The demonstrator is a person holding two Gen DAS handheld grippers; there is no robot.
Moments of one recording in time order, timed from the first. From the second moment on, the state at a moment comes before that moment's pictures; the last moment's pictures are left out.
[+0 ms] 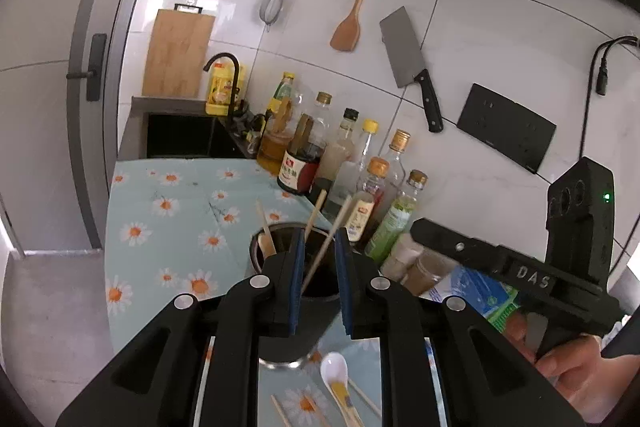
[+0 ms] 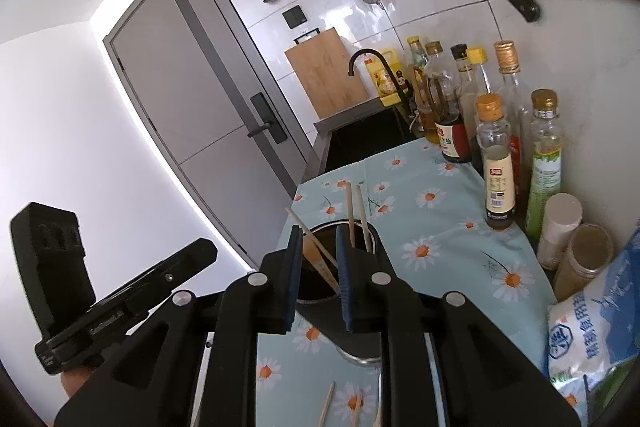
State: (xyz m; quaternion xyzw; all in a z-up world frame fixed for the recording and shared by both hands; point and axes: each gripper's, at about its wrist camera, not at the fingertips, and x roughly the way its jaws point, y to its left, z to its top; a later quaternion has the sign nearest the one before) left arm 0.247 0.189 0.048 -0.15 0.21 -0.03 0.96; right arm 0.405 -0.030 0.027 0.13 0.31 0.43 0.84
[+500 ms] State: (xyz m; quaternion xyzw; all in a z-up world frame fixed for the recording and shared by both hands) left arm 0.202 0.182 0.010 -0.18 0.28 -0.04 0.94; right arm 0.359 -0.071 0.008 0.09 0.36 0.41 0.83
